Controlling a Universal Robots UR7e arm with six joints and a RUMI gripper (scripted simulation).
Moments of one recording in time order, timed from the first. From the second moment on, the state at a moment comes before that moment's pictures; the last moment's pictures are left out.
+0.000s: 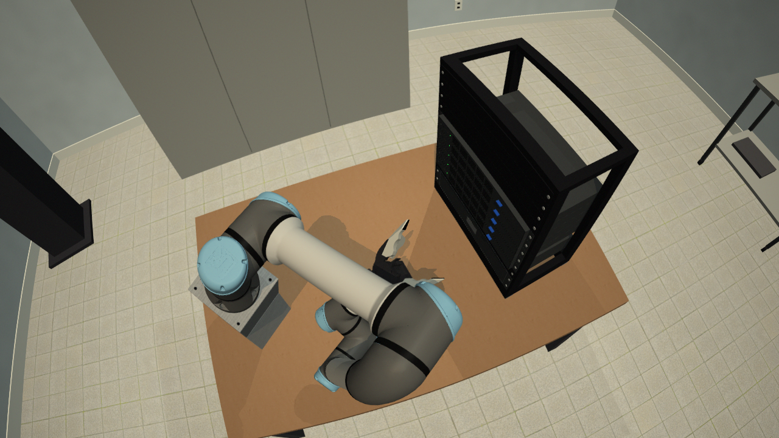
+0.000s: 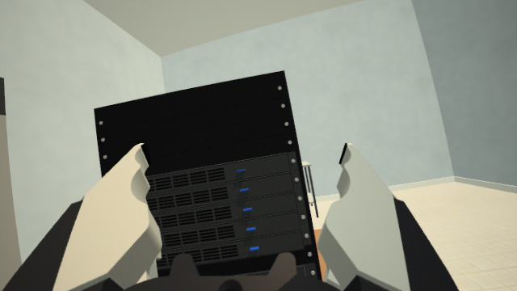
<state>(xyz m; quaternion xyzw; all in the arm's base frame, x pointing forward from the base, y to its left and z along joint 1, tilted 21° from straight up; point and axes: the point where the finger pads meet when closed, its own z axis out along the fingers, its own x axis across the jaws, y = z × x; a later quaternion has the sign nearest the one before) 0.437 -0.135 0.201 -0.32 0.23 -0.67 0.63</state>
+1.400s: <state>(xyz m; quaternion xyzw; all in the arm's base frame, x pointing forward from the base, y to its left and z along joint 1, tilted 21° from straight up) 0.522 -0.172 0.134 -0.22 0.45 -0.42 0.76</state>
